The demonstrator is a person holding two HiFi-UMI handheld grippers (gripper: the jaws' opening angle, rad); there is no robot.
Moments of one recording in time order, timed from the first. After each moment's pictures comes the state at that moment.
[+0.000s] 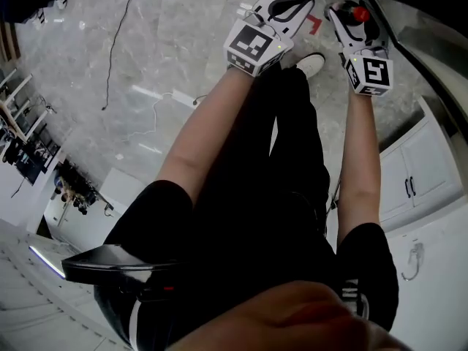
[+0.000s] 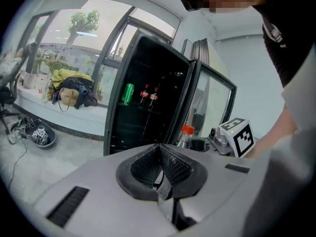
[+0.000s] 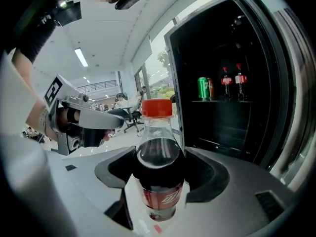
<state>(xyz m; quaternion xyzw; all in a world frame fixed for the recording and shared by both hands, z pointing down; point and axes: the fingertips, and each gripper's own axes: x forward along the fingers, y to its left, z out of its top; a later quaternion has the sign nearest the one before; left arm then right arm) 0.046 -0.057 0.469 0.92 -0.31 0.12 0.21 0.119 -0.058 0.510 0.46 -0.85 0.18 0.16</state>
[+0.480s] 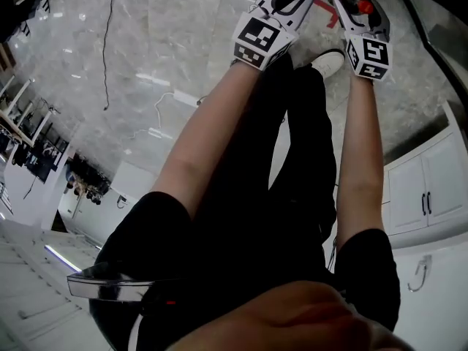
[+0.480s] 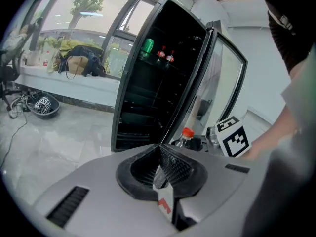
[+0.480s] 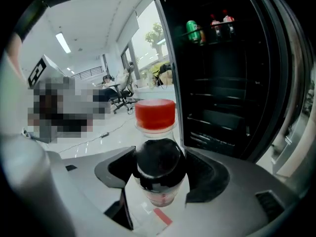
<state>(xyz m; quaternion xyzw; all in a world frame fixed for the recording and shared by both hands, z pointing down) 0.009 -0.038 0.684 0.89 -0.30 0.20 0.27 0.097 -0.042 0.747 0.49 -0.80 0.25 0.23</state>
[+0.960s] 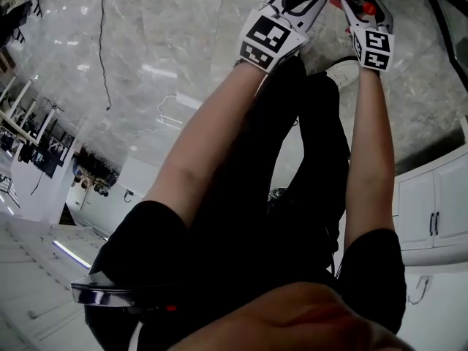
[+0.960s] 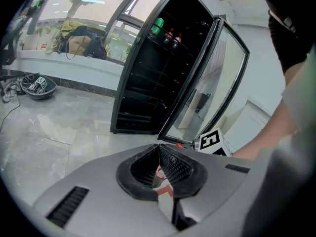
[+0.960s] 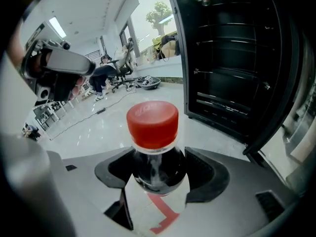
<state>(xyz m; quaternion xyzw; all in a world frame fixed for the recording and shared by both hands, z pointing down) -0.008 -0.022 0.803 0.89 -0.27 0.22 0.30 0.078 -0.008 0.932 0.46 -0.78 0.28 0.32</state>
